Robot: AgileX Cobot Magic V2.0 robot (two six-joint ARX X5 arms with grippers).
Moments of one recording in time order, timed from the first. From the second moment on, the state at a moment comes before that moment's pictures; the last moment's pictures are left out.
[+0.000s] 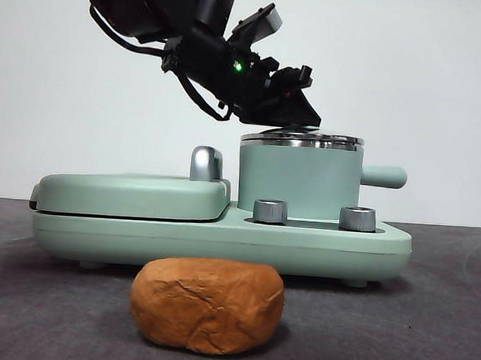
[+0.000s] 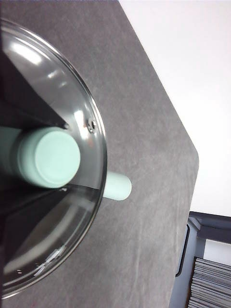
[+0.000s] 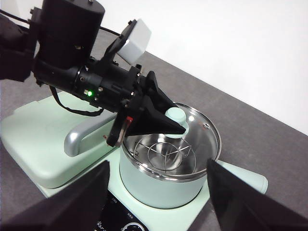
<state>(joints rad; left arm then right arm) -0.59 1.97 1.45 0.26 0.37 0.15 0.37 0.87 0.93 -0.35 -0.26 -0.20</state>
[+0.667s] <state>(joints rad) -0.54 1.50 1.44 -0.13 0.31 0.15 0.37 0.87 0.93 -0.36 -0.26 -0.20</state>
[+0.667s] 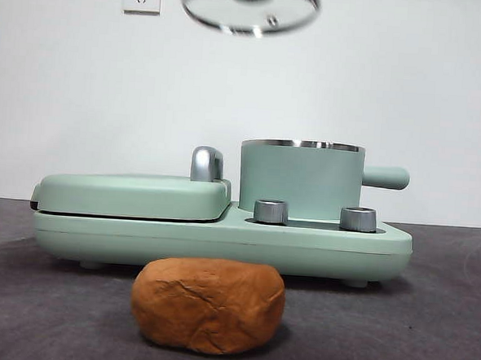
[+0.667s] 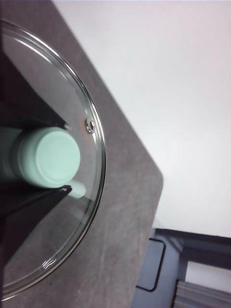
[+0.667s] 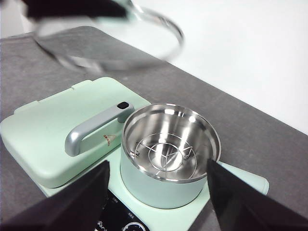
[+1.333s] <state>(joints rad) -0.42 0.87 0.99 -0.39 0.24 0.10 0.56 0.87 0.93 -0.47 -0.26 -0.21</state>
